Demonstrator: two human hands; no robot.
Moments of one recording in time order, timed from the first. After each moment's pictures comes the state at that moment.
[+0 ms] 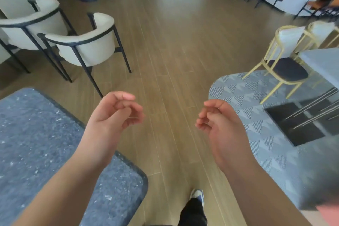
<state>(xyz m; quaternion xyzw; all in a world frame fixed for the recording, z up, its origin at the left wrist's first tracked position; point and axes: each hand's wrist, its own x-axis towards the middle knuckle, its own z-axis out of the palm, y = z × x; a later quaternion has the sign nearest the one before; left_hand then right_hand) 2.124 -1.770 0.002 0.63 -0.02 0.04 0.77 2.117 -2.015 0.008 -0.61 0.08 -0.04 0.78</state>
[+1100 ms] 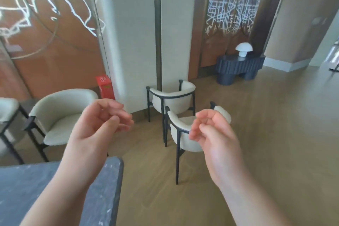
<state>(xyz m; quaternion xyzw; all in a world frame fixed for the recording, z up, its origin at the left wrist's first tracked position) 2.432 -1.575 0.147 0.68 0.11 0.50 0.53 2.616 -1.731 0.136 -0.50 -0.31 0.22 0.78</state>
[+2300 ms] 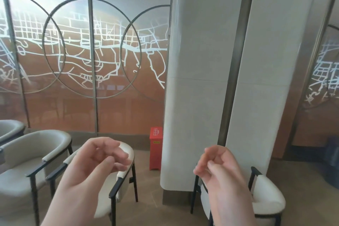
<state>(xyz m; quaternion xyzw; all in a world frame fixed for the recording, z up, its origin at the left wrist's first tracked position) 2.726 -1.159 0.192 0.60 0.20 0.68 0.36 2.982 -1.205 0.201 -0.32 -0.43 0.39 0.75</state>
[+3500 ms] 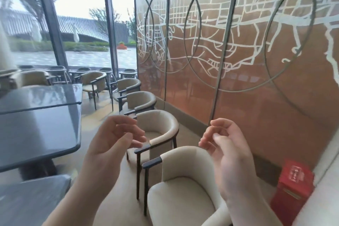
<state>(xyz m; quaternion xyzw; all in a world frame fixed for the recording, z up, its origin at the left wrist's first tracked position) 2.595 -0.714 0.174 0.44 0.47 0.76 0.09 2.776 -0.565 0.181 -0.11 -0.53 0.65 0.53</state>
